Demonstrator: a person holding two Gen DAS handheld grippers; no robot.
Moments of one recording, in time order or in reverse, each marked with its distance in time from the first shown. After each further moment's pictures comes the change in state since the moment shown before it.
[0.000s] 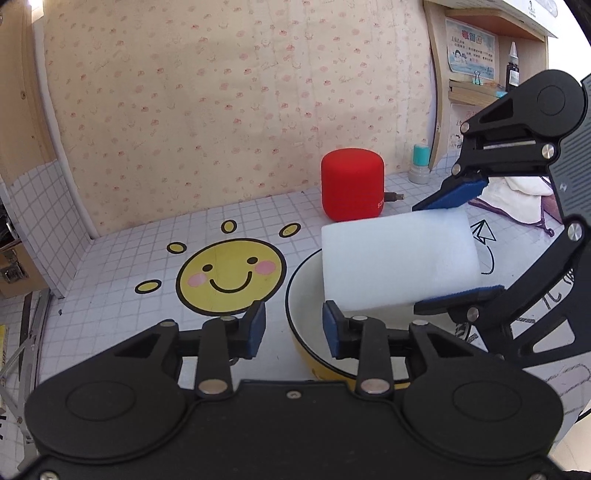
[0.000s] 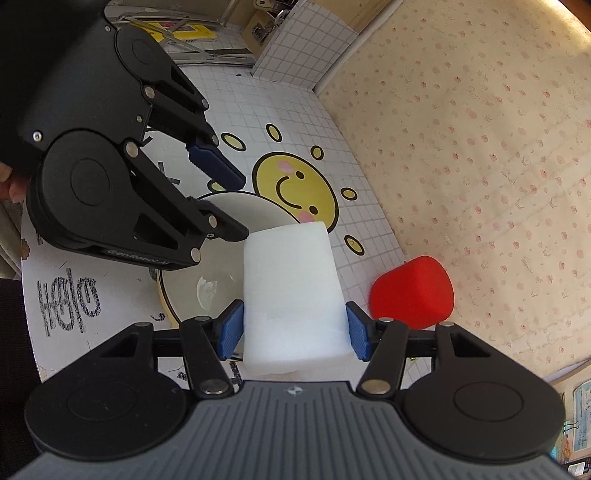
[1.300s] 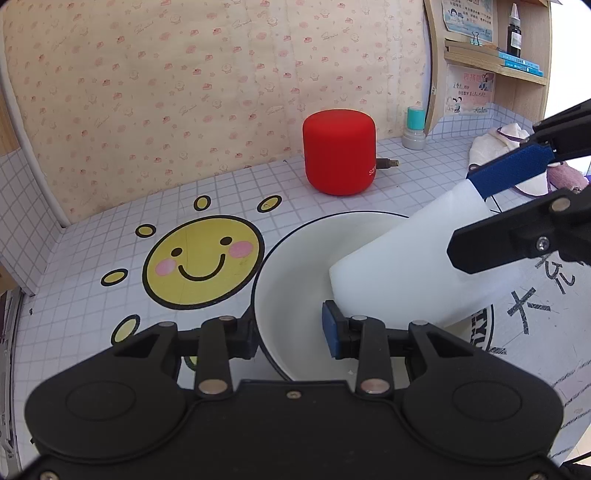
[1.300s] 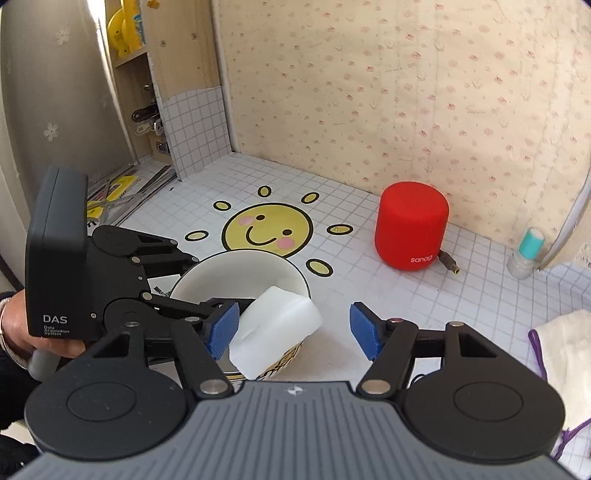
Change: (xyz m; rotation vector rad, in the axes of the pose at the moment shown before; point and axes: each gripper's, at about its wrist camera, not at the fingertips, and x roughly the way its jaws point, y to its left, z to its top) left arm 0.043 -0.016 0.002 0.046 0.111 -0.029; right arm -0.014 -0.057 -0.056 0.776 -0.167 0.199
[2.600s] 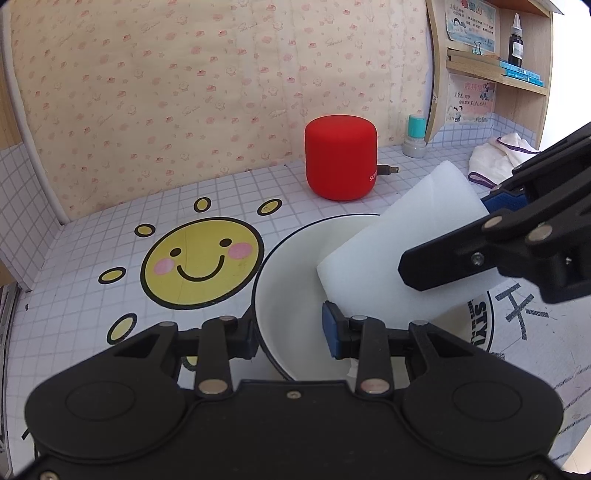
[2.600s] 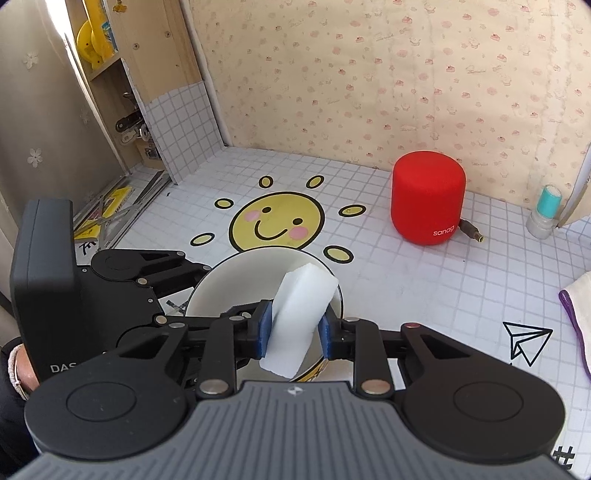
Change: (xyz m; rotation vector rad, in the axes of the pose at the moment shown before) left arm -0.002 0.005 -0.005 -0.024 -0.030 -0.013; right arm 0.021 0.013 0.004 0.094 0.041 0.004
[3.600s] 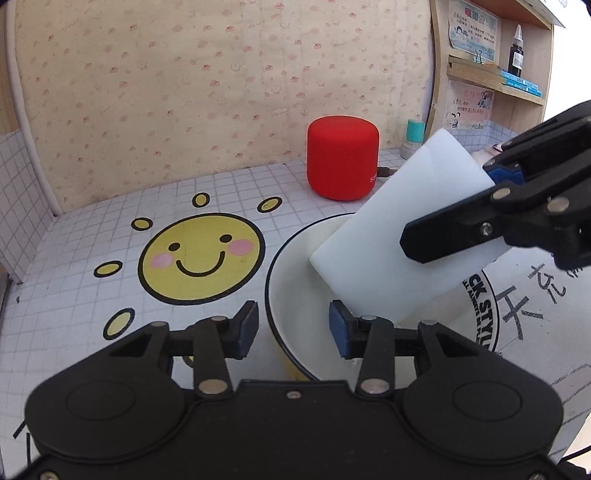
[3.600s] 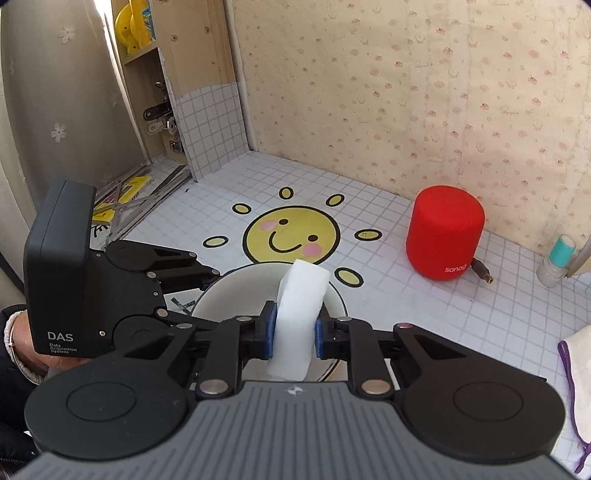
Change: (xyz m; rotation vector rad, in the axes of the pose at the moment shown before) left arm 0.001 0.008 -0.004 -0.016 -0.014 -0.008; right arm -0.005 0.002 0.006 -0.138 -0.061 0.049
